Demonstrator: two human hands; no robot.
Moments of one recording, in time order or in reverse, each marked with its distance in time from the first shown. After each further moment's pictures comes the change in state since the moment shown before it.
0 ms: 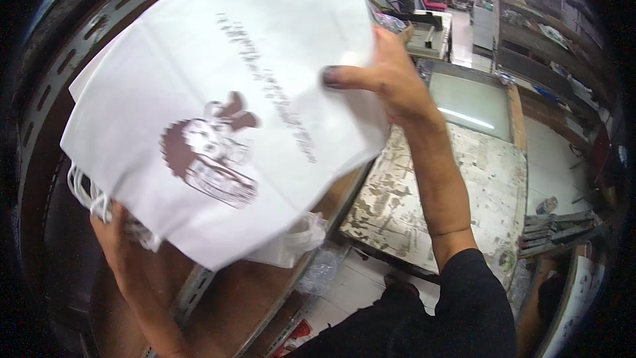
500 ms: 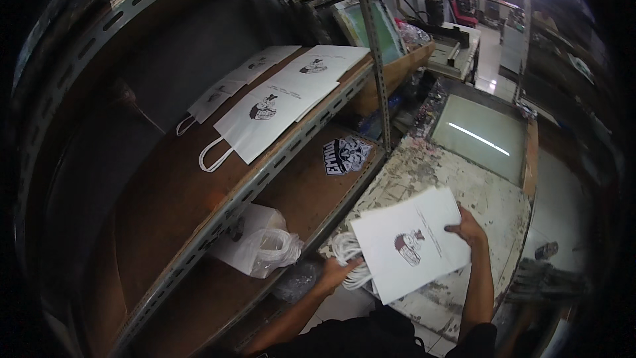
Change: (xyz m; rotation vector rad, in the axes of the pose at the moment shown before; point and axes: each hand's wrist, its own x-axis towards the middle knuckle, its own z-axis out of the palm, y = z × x) left_hand -0.279 -0.150 0.346 0.020 -0.880 -0.886; right_hand -0.246 0.208 -0.326 -0.423 0.055 0.991
